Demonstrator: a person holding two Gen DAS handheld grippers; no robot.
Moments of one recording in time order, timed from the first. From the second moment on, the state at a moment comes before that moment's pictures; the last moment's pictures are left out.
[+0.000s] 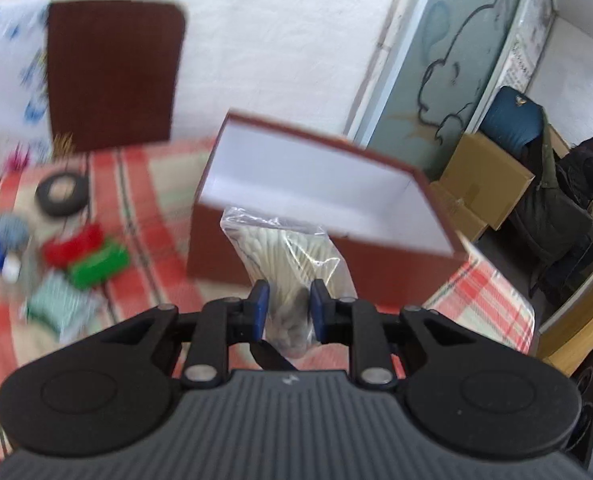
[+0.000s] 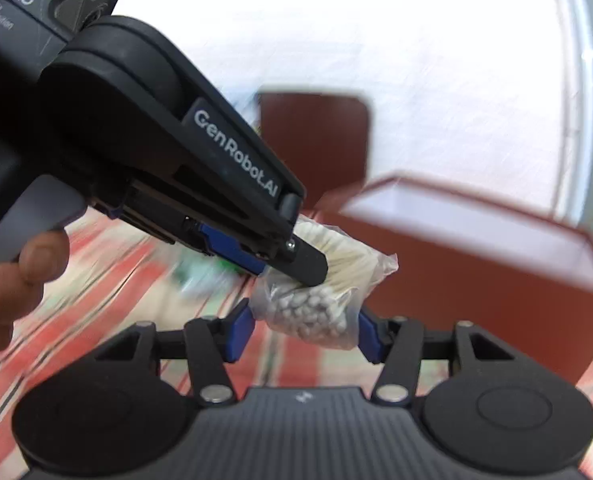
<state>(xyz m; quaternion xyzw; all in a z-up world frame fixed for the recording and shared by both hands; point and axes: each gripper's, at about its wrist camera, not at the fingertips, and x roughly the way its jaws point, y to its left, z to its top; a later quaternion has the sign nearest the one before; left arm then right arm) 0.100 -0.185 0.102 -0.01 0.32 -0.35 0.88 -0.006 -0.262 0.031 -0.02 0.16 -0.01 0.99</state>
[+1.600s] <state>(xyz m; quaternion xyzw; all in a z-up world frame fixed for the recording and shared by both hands) 0.079 -0.119 0.031 0.09 0.34 -0.12 0.93 0.008 -0.260 -0.020 0.00 0.23 -0.03 0.97</state>
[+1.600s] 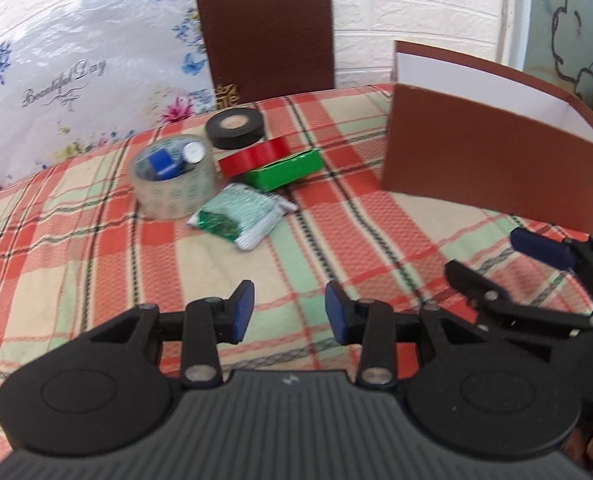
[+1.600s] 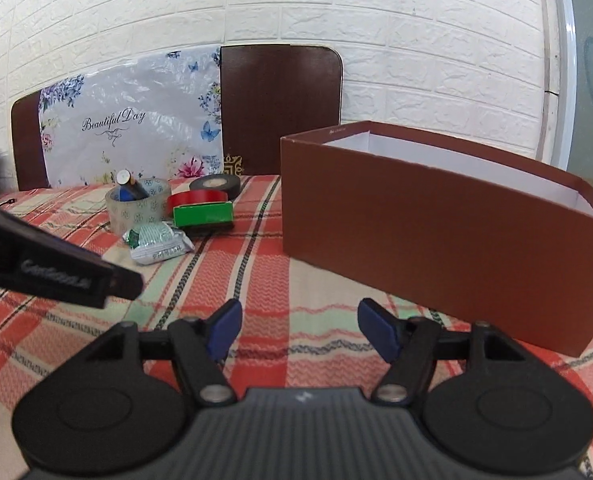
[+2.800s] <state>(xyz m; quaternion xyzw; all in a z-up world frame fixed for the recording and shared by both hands) 0.097 0.012 -0.008 0.03 0.31 0.00 0.95 0.030 -0.220 -0.026 -0.06 0.31 0.02 0.95</state>
